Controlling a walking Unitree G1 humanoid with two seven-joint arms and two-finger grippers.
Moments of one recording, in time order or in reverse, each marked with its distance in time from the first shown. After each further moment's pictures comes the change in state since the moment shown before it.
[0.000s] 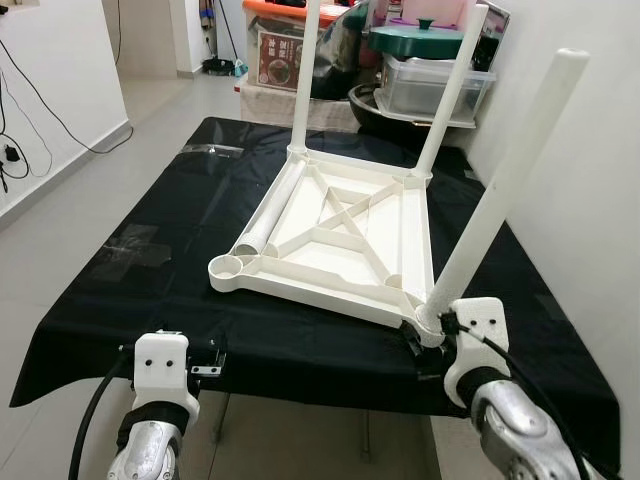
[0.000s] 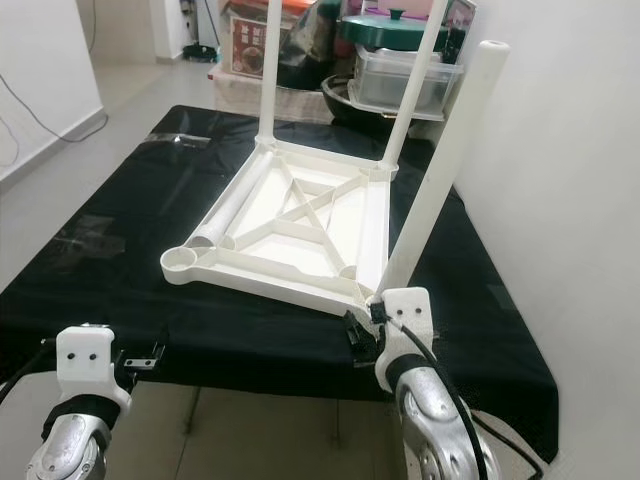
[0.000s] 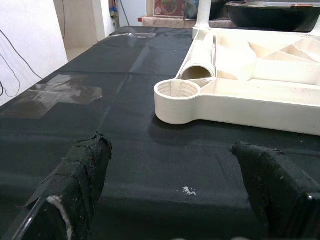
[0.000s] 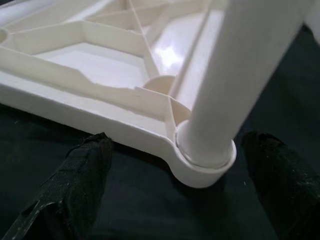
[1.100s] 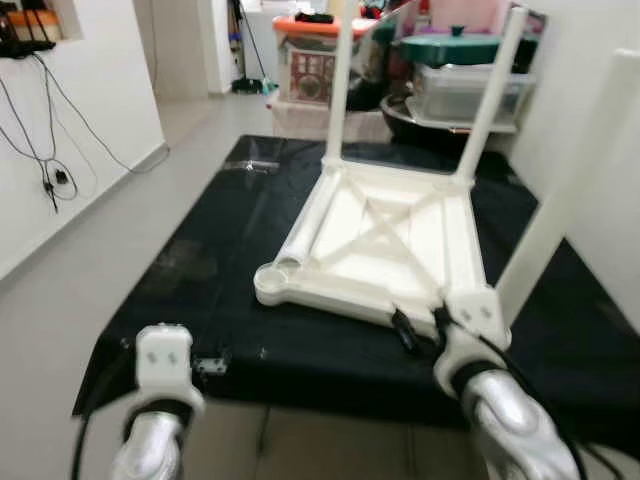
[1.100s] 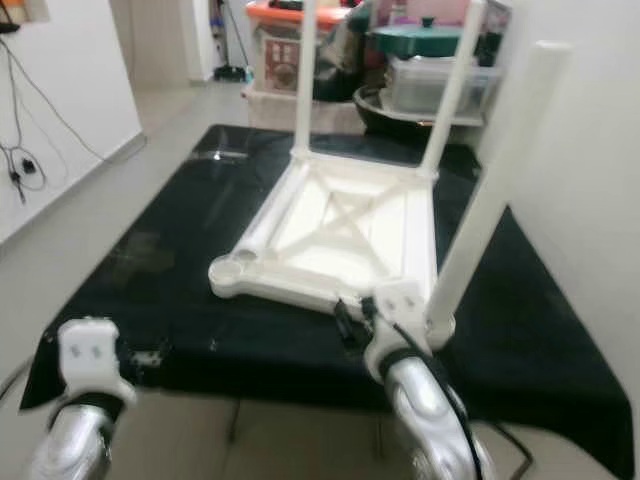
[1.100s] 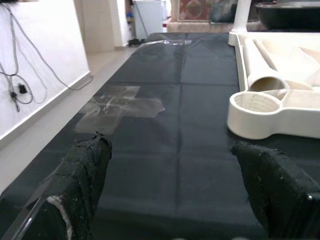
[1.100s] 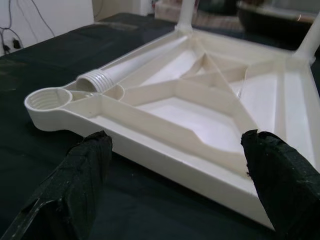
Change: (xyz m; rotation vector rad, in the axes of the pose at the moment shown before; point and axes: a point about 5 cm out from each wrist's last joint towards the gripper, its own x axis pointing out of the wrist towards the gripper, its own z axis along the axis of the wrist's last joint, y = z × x) left arm 0.004 0.010 0.004 0.001 0.003 0.012; right arm -0.007 0.039 0.011 -0.104 -0.205 0.155
